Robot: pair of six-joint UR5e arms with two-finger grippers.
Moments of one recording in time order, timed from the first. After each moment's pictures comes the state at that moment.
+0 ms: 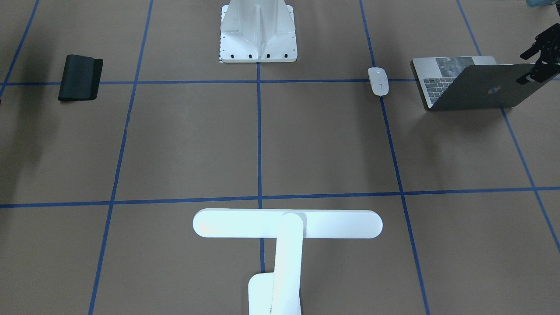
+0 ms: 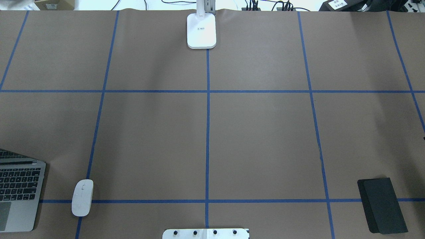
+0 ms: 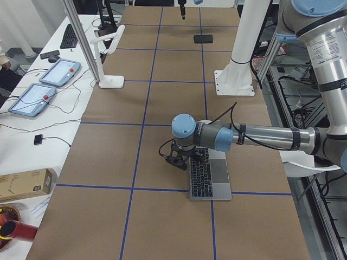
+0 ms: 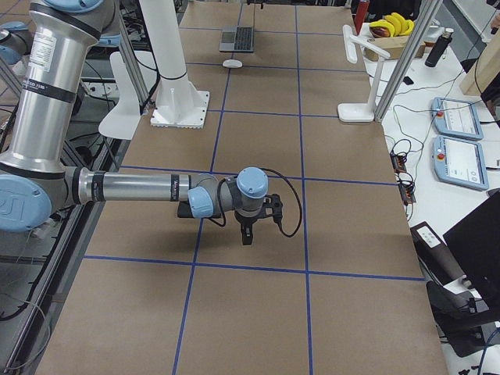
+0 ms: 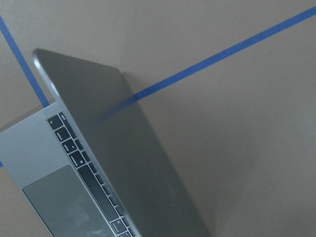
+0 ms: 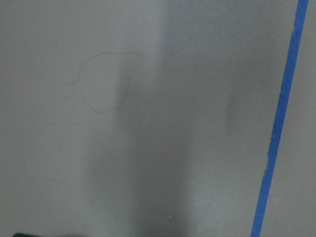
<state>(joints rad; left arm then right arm) -1.34 -1.20 -1.97 -1.71 -2.51 -1.38 1.26 -1.86 1.81 -1.29 2.41 0.23</state>
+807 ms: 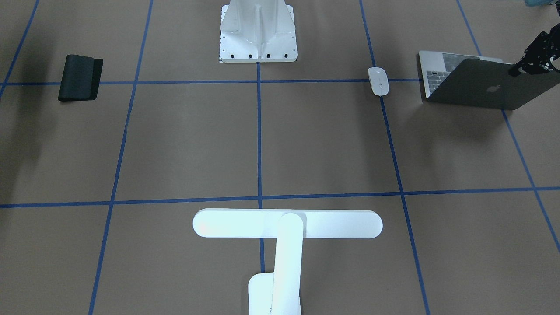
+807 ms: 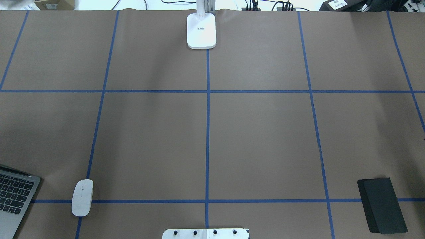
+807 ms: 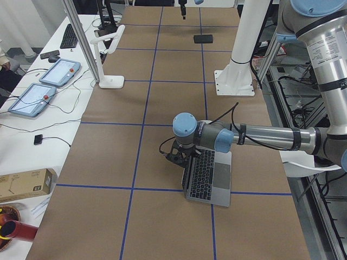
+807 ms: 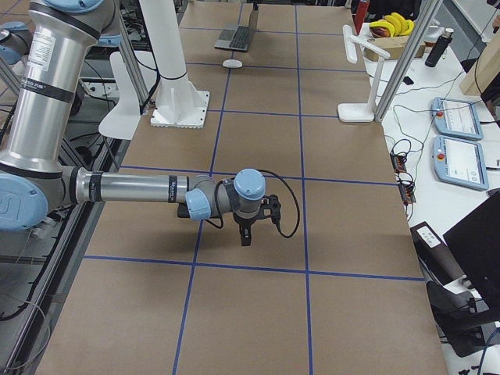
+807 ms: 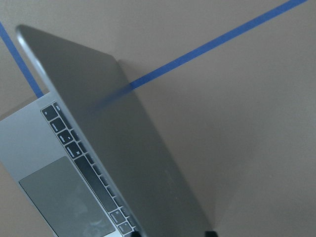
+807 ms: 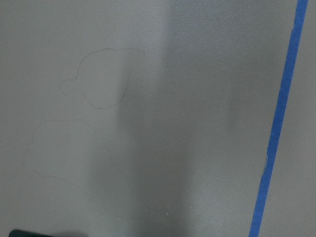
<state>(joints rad) -1.34 -1.20 -1.97 -1.77 -2.54 -1.44 1.26 -1.87 1.81 -1.27 2.41 0.23</state>
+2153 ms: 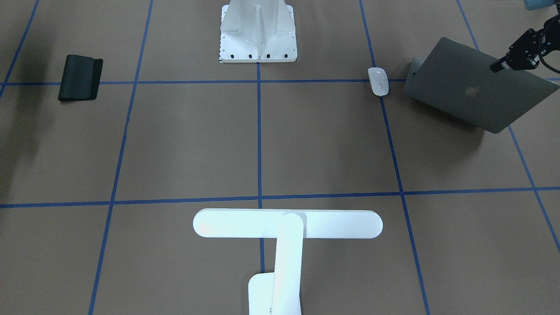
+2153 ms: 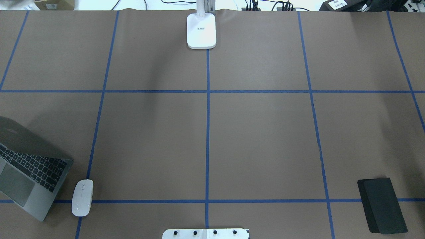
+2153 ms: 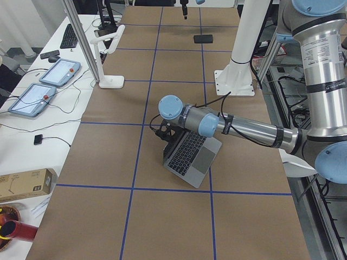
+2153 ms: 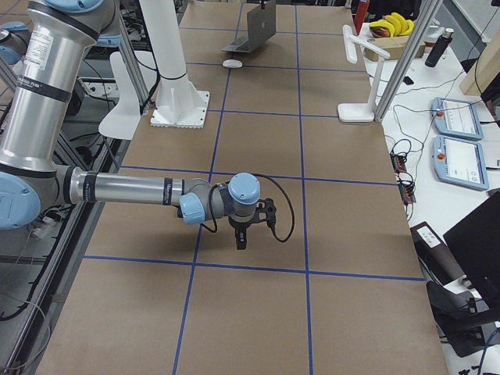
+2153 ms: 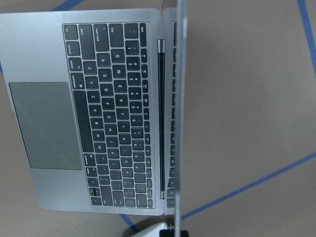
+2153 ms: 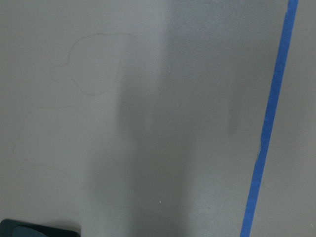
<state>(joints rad) -1.34 -1.42 -2.01 -1.64 -2.80 -1.45 1.26 -1.90 1.80 -1.24 2.41 0.23</state>
